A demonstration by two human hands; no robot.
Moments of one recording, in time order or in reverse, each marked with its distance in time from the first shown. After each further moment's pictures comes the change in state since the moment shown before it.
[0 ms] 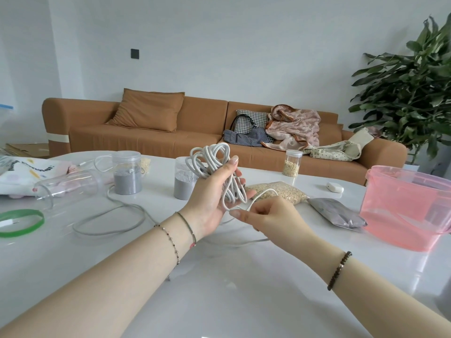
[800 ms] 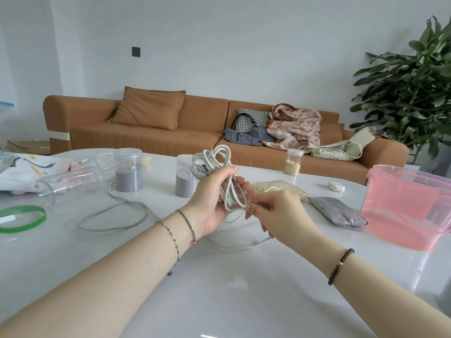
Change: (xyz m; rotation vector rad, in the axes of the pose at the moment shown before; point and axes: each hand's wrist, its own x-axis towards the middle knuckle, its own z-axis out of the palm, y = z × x) left_hand 0.000 -0.002 -0.006 -0.060 0.022 -0.142; right_hand 0.006 0.009 -0.003 -0.188 0.091 -0.023
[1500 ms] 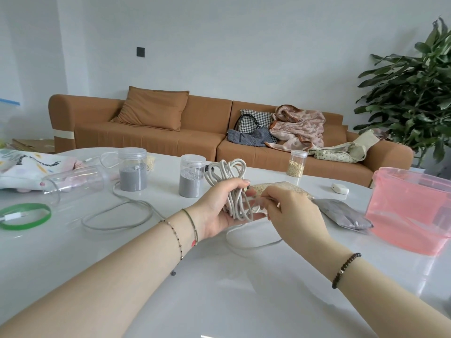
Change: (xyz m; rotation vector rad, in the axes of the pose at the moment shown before) left_hand 0.007 -0.005 -0.011 0.239 -0.043 -0.181; right_hand 0.001 0.007 0.000 -0.281 0.184 -0.100
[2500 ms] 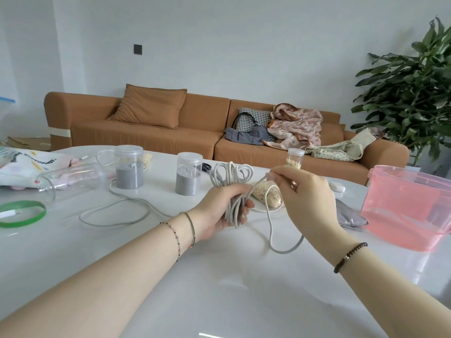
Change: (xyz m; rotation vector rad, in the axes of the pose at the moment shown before) left_hand -0.001 -0.009 0.002 0.117 -0.033 0.025; right_hand 0.007 0.007 -0.021 0.154 0.320 -0.059
